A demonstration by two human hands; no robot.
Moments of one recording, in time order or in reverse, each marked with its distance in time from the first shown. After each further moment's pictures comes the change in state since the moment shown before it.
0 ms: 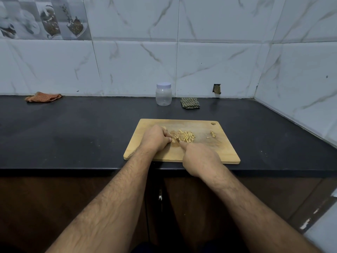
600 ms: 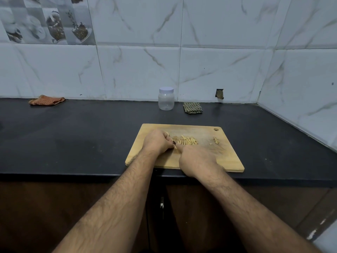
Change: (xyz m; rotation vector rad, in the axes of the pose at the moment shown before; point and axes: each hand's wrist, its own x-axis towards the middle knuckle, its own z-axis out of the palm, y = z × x) left_hand 0.006 0.003 -0.004 -0.098 -0.053 -0.137; right_hand 0.016 -0.012 -0.008 0.000 -0.020 -0.026
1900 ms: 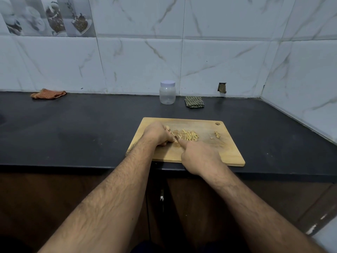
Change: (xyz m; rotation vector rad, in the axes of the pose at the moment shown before) left_hand -0.002 0.009 -0.011 -0.051 -0.093 -0.118; right_hand -0.005 0.010 0.007 0.017 0.042 -0.006
